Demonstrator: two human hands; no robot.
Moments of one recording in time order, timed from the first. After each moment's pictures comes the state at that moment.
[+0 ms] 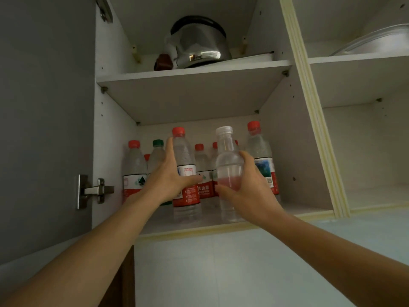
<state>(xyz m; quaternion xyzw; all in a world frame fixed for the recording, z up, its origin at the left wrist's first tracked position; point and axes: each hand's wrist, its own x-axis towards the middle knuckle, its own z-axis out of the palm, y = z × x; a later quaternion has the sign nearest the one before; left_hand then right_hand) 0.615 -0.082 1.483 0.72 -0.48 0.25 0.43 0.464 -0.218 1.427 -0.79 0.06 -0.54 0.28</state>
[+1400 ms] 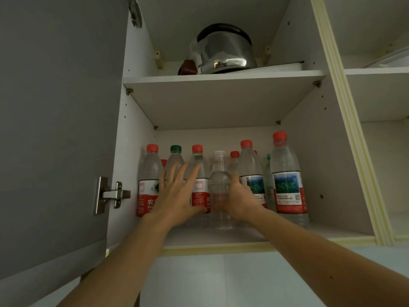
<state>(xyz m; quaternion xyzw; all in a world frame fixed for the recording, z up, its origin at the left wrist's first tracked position) 0.702 -0.095 1.455 0.74 -0.43 0.47 0.18 0.565 -0.223 1.460 -0.88 0.17 -0.38 0.21</state>
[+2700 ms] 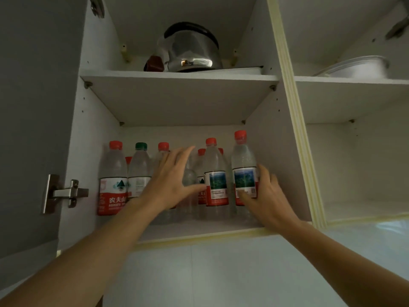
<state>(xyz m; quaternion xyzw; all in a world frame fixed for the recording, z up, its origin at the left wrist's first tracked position) 0.630 -0.126 1.477 0.65 -0.55 0.44 0.29 0.448 -0.297 1.423 -0.80 0.17 -0.55 0.17</state>
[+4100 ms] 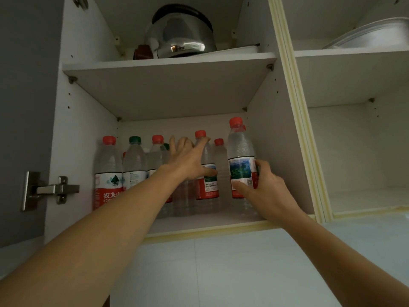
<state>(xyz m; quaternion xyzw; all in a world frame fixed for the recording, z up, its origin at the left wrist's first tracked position) 0.623 -0.205 1.521 0.79 -0.44 0.42 0.12 0.449 -0.320 1.421 -0.80 0.13 -0.53 0.26</state>
